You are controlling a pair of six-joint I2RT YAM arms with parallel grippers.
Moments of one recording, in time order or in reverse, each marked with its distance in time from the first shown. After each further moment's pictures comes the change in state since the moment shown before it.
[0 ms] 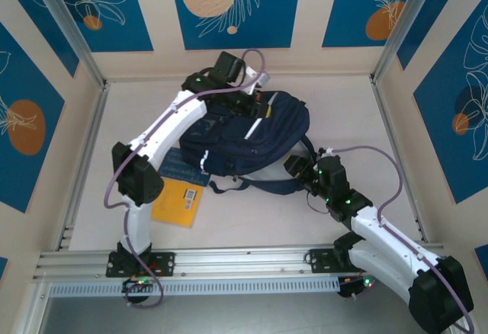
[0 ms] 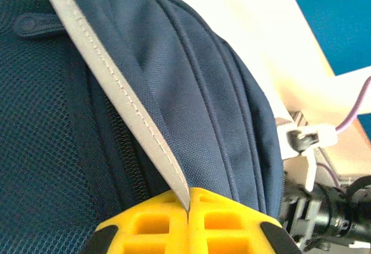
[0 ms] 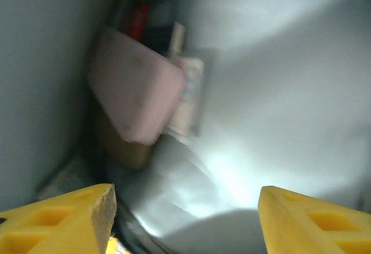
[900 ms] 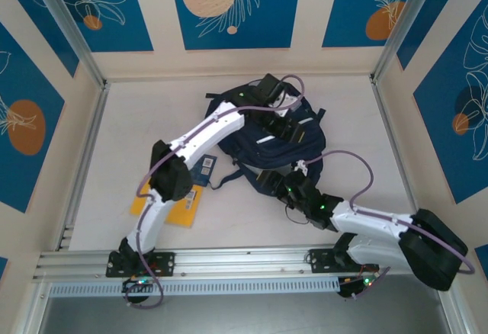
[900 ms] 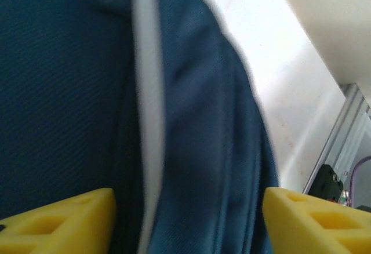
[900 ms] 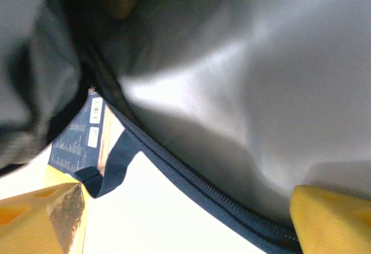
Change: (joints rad) left arm -0.143 0.199 0.113 -0.047 -0.178 -0.013; right arm 0.346 0.239 -0.026 0.202 0.232 0.086
